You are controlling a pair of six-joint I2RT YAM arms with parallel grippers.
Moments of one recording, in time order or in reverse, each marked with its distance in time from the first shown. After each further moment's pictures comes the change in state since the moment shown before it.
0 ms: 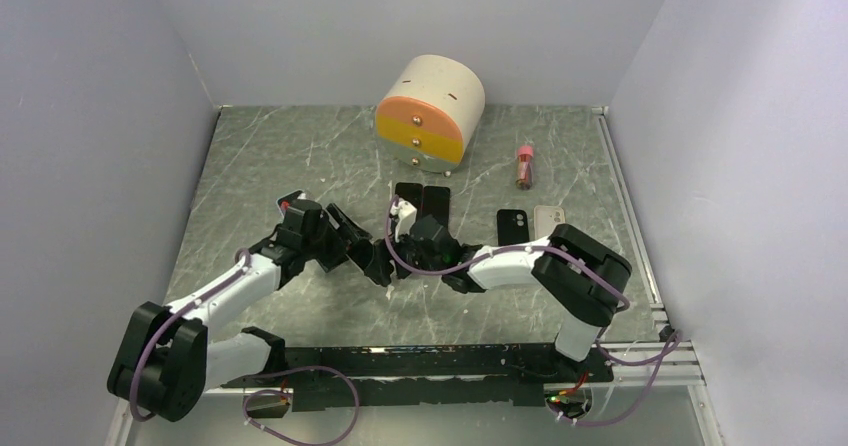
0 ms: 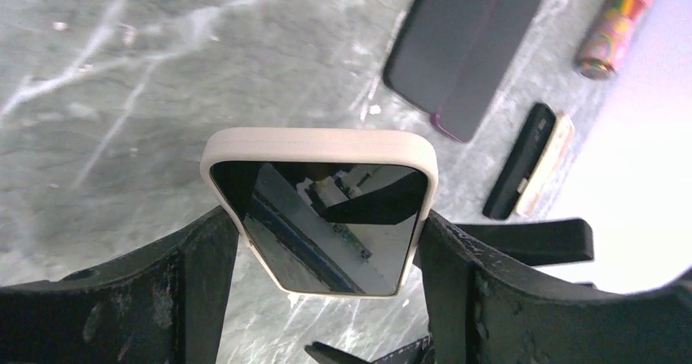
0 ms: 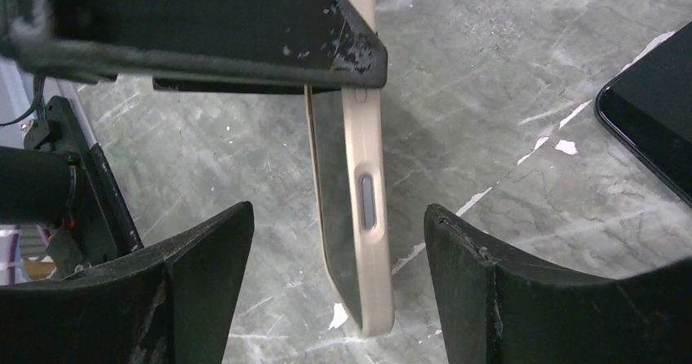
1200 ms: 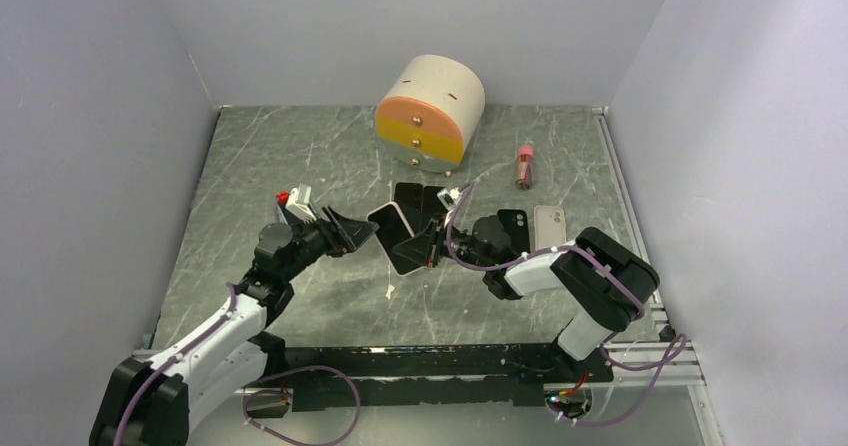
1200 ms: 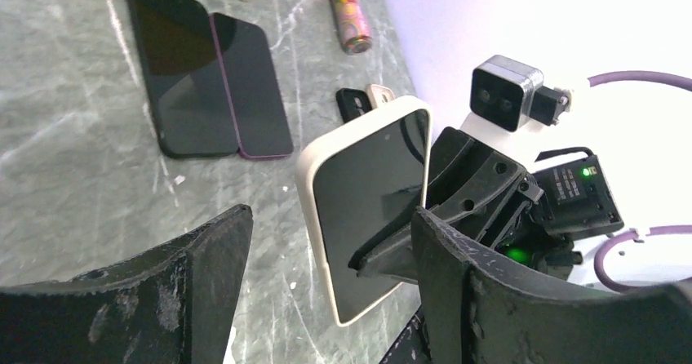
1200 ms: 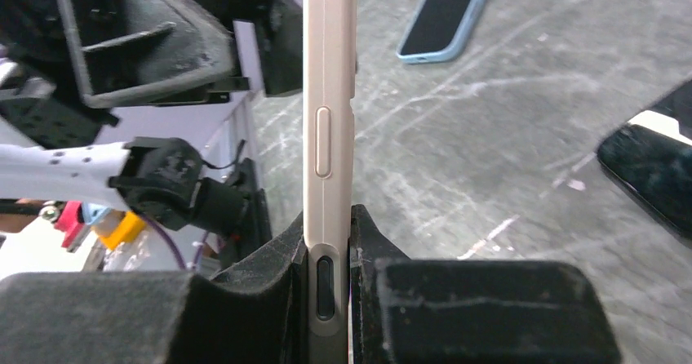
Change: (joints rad) left arm -0.009 -0.311 -0.256 0.586 0.197 0.190; right arm -0.209 -0.102 -0.307 0.610 -0.308 0.264
